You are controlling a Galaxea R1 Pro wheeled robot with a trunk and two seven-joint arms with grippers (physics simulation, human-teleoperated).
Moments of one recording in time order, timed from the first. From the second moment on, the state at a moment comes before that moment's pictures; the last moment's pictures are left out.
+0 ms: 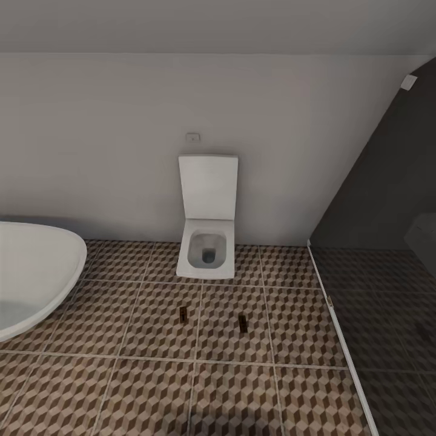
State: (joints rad) left arm -0.31 0.11 -0.39 0.07 0.38 -0.72 0.14; right arm -0.14 -0.05 0.04 -0.02 -0.03 -0.67 0.06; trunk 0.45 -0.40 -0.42
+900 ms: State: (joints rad) left arm -0.31 0.11 -0.39 0.07 0.38 -0.72 0.14; right arm -0.14 -0.05 0.04 -0.02 -0.03 -0.67 0.06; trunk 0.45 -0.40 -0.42
